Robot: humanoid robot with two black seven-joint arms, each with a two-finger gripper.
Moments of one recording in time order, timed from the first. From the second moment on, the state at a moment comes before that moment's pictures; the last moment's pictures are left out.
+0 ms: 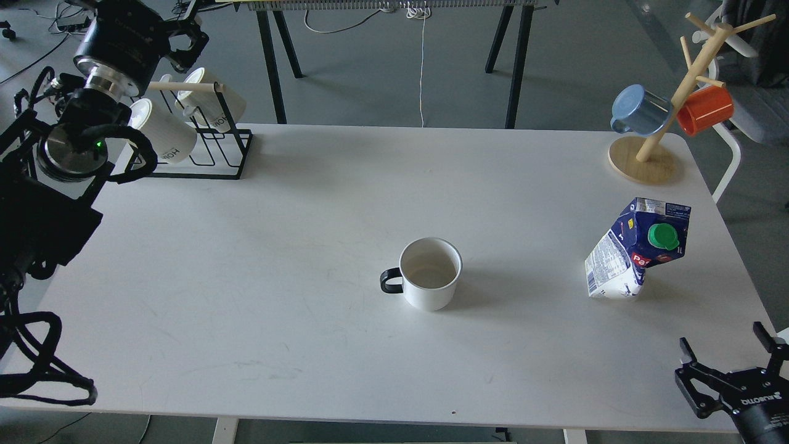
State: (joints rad) left arm -0.90 0.39 -0.91 -0.63 -0.15 -0.49 -0.15; right arm -0.56 -0.51 1.31 1.47 0.30 0.49 0.23
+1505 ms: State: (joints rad) left arm -0.91 0.42 -0.89 -0.63 -0.14 -0.49 -0.11; right arm -0.22 -0.32 1.11 1.35 0.28 0.49 0.21
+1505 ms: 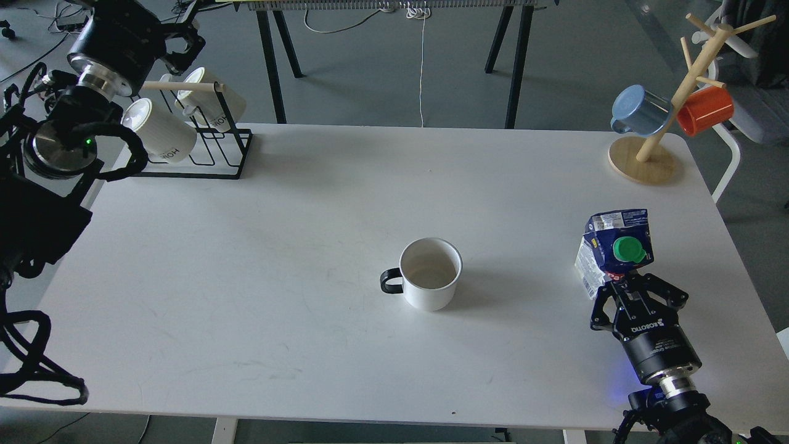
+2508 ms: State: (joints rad) left arm -0.91 0.45 -0.87 -0.63 -0.14 -0.49 -0.11; right arm -0.16 -0.02 1.02 1.34 0.26 0.49 0.21
